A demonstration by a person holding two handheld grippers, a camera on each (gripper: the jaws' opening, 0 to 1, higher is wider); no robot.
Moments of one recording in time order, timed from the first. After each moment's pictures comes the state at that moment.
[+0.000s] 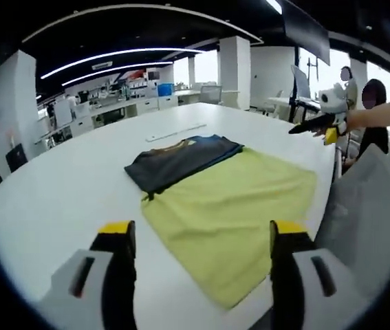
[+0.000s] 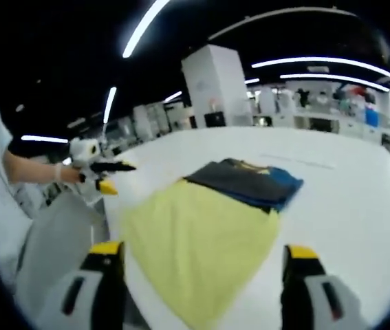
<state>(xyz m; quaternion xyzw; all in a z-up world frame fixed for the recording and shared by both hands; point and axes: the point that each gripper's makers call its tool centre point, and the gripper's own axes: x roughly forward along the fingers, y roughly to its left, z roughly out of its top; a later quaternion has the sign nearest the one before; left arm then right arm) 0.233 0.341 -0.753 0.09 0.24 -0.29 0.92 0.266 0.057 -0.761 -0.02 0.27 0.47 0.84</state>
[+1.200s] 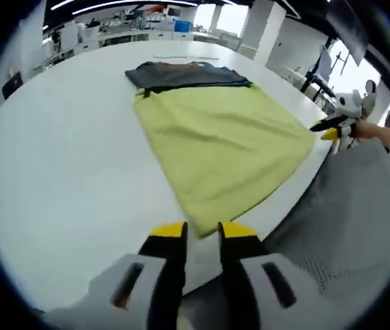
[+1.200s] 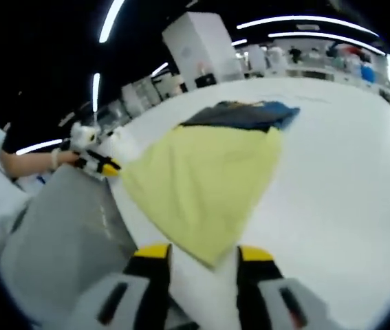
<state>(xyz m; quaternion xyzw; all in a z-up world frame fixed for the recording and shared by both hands) 0.168 0.368 -0.839 -0.02 0.44 -0.24 0.87 0.216 0.022 -0.836 0.02 0.40 0.45 0.80</state>
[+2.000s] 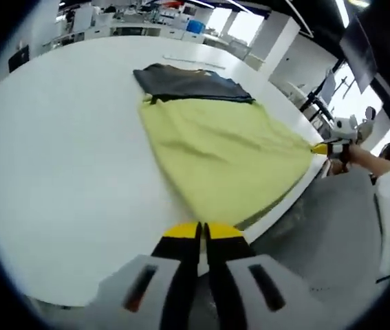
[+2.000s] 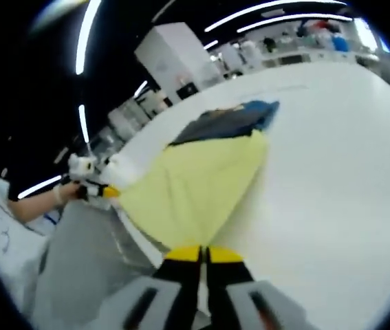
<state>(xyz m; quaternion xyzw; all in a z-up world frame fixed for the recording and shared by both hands) 0.162 0.365 -0.813 -0.08 0.45 -0.24 0.86 0.219 0.013 -0.801 0.13 0.41 0.42 0.80</state>
